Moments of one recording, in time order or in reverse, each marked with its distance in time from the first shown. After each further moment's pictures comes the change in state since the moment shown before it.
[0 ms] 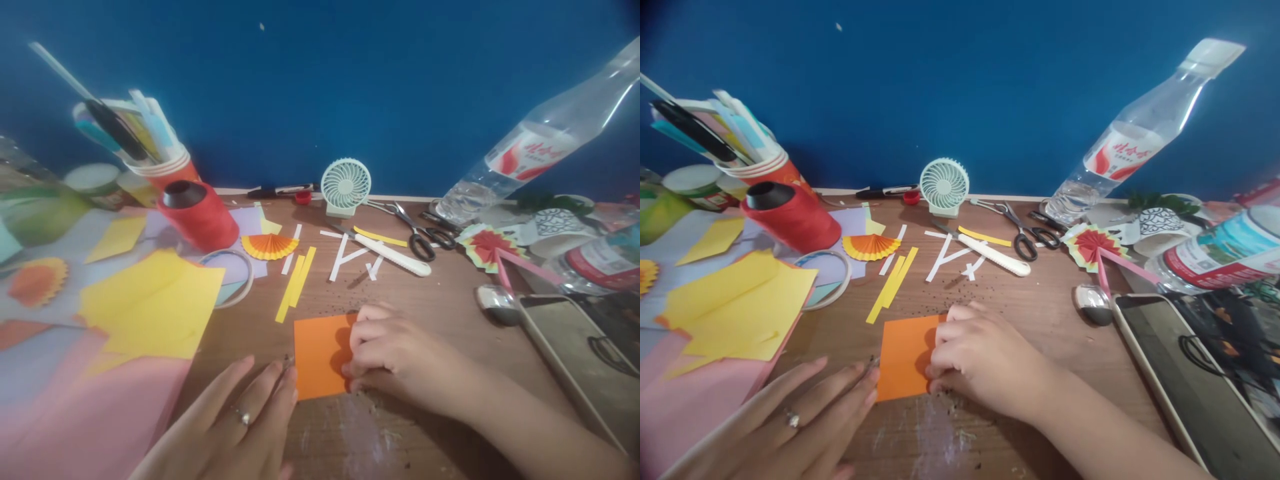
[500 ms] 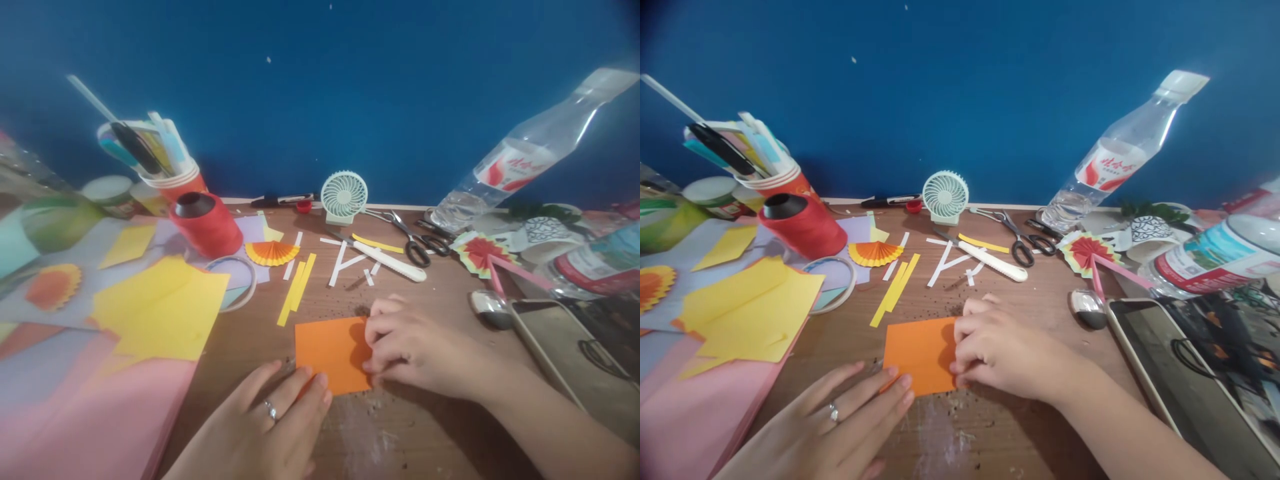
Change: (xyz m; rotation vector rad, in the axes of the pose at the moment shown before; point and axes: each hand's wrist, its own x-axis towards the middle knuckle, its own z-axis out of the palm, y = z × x) left_hand 0.030 0.004 -0.005 -0.151 -0.038 0.076; right_hand -0.009 0.005 -0.021 -0.087 -0.120 0.057
